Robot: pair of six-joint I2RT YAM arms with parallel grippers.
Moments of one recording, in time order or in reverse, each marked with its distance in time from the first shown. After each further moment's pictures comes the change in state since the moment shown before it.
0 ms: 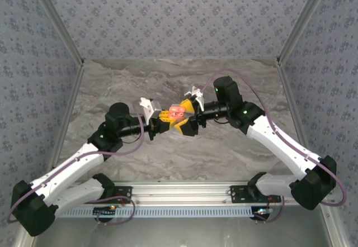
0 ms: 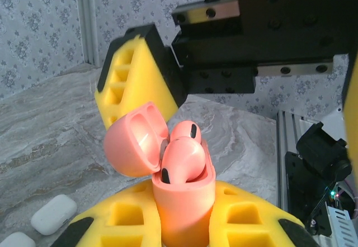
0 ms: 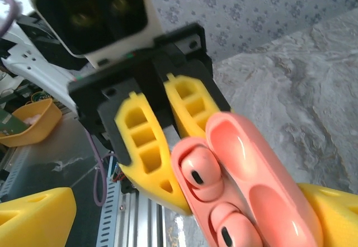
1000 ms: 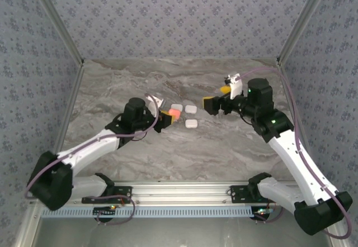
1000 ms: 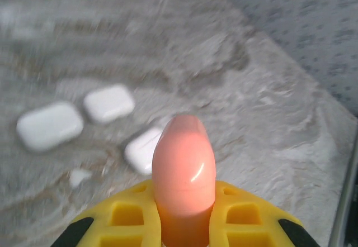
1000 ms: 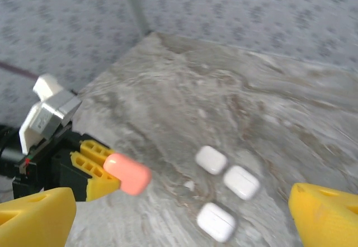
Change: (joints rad) left arm 0.070 0.337 0.000 -0.039 -0.203 -0.229; right arm -0.271 -0.235 -0.089 -0.074 0.514 0.167
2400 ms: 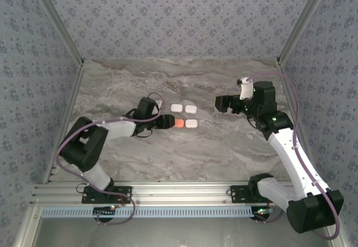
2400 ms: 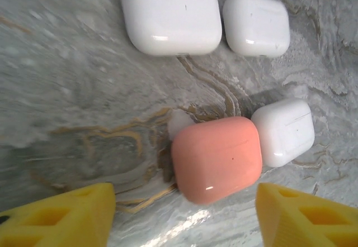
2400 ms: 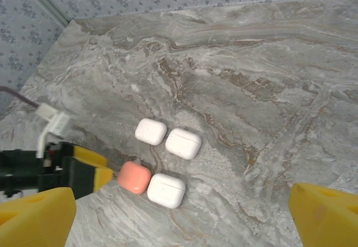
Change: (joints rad) left arm 0.072 0.350 0.065 0.014 -0.101 -0.225; right arm -0.157 0.014 -0.091 -0.038 0.056 0.072
